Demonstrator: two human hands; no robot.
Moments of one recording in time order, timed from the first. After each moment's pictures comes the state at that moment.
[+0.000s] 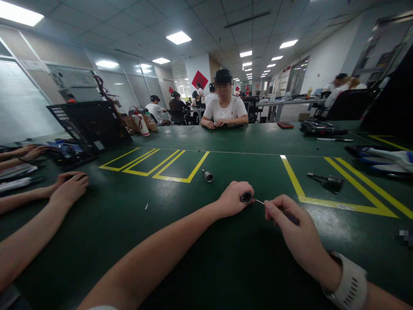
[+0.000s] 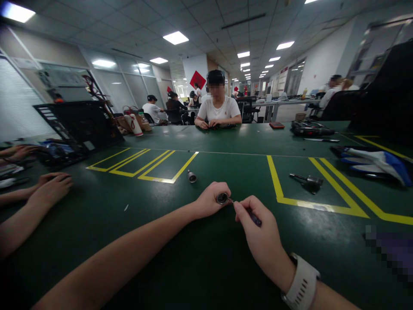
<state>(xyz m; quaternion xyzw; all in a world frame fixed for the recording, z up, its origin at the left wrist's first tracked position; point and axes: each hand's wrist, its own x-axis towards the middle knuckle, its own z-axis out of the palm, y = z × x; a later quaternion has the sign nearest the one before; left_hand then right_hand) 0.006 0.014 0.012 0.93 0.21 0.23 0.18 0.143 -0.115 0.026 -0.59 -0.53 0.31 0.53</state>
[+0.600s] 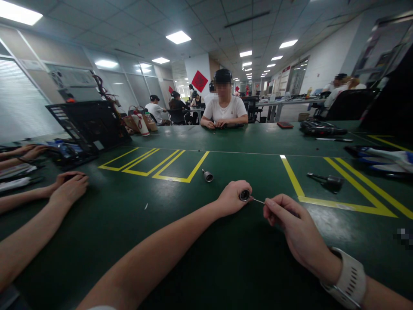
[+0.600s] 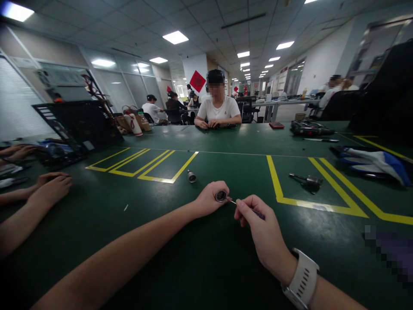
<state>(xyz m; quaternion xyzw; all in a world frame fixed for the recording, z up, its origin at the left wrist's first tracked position) 0.006 0.016 0.011 0.91 0.24 0.26 0.20 0.146 -0.110 0.020 -0.51 -0.42 0.46 0.59</state>
